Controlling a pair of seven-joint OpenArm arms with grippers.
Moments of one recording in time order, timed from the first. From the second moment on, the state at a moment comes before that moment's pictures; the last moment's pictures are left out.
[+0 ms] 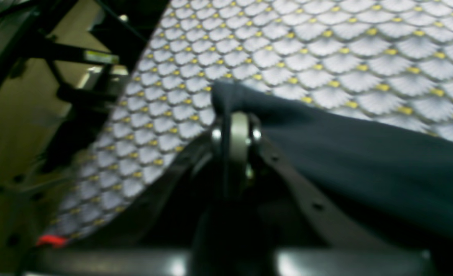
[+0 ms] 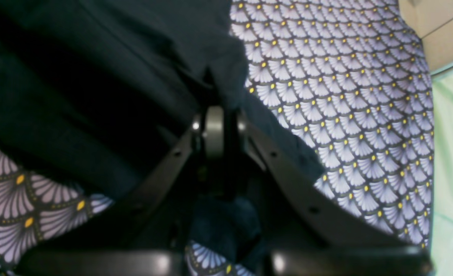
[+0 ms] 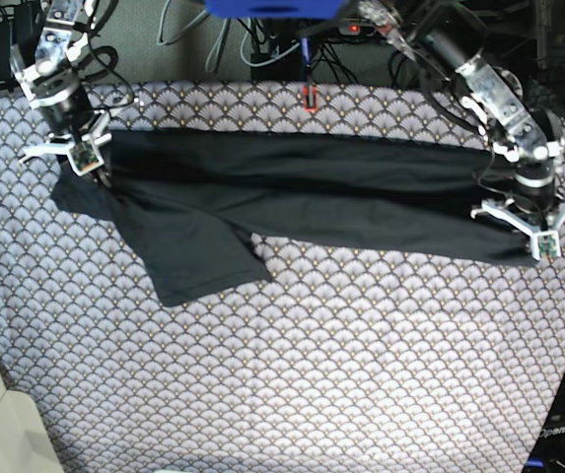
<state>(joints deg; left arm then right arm) -5.1 8.7 -50.3 92.3 30.3 -32.2 12.7 -24.9 -0.6 28.5 102.8 -27.4 40.3 3.6</state>
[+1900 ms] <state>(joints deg) -4.4 2.7 -58.3 78.9 30.6 -37.4 12.4 -31.3 0.7 31.6 97.5 -21.9 40.4 9.7</state>
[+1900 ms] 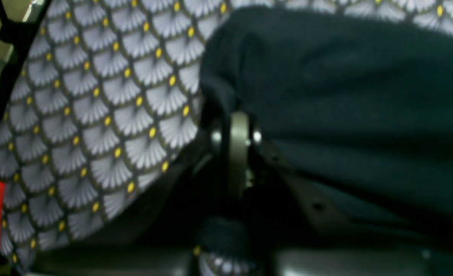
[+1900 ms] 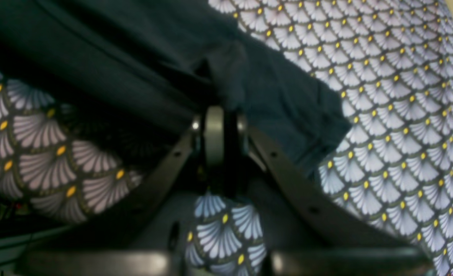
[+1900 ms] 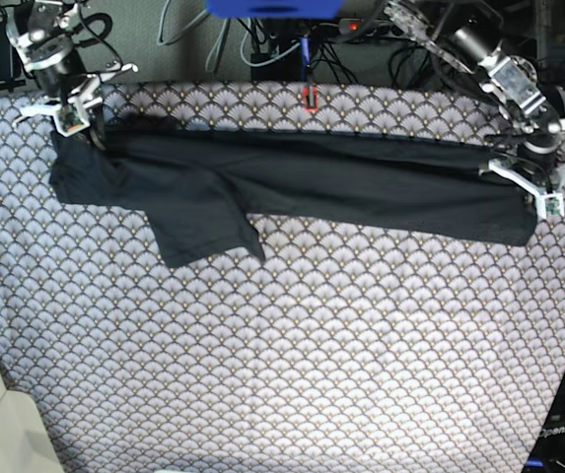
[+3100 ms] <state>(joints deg) -1.9 1.3 -61.0 81.5 30.4 -40.1 12.4 -29.3 0.8 38.3 96.3 -21.2 40.3 4.5</state>
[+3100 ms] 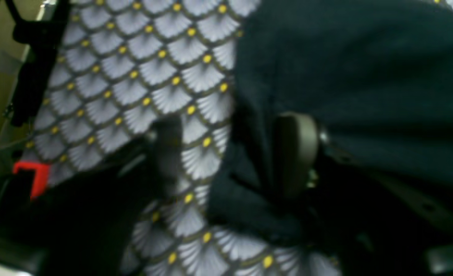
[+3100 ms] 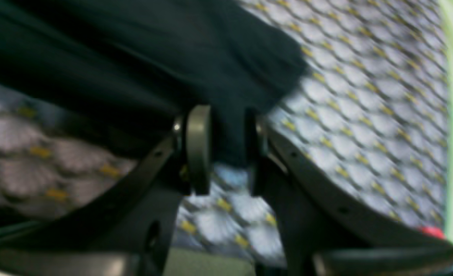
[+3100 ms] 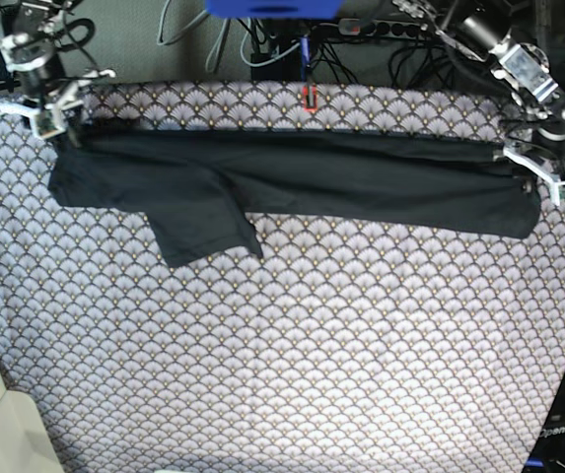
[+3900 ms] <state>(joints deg) -1.0 3.3 -63.4 85.2 30.4 -40.0 12.7 -12.8 0.7 32.9 110.2 -13.6 40.3 -22.7</state>
